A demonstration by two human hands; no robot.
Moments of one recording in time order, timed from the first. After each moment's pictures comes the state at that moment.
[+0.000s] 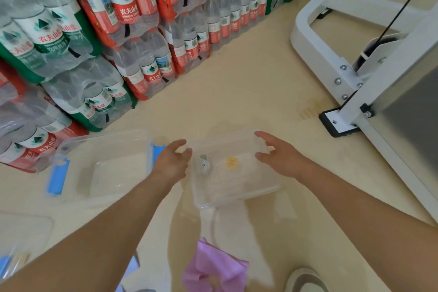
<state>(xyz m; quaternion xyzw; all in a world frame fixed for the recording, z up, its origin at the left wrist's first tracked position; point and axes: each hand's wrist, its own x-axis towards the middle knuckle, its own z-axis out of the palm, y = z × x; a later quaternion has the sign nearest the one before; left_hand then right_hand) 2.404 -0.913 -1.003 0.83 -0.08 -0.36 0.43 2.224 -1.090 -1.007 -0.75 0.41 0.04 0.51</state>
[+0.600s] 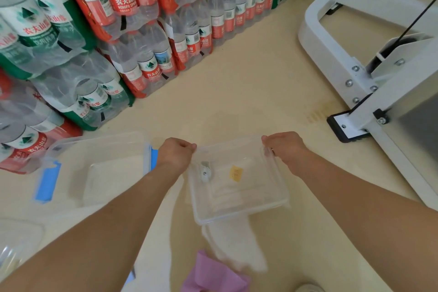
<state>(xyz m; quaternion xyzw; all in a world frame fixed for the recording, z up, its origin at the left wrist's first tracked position) 2.433 -0.947 -1.026 0.89 -0.10 -0.30 0.34 2.268 -1.115 -1.021 -0.59 0.59 -0.05 0.55</state>
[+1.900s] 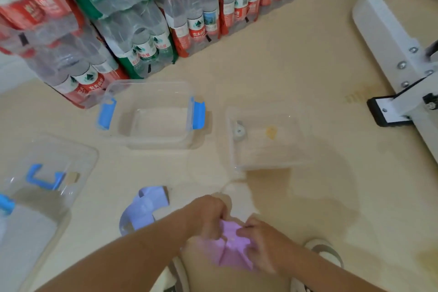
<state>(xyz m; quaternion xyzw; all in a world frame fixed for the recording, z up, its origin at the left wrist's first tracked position) 2.308 -0.794 -1.050 0.75 -0.49 -0.44 -0.08 2.153 -0.895 -1.071 -0.86 0.12 0.31 0.39</state>
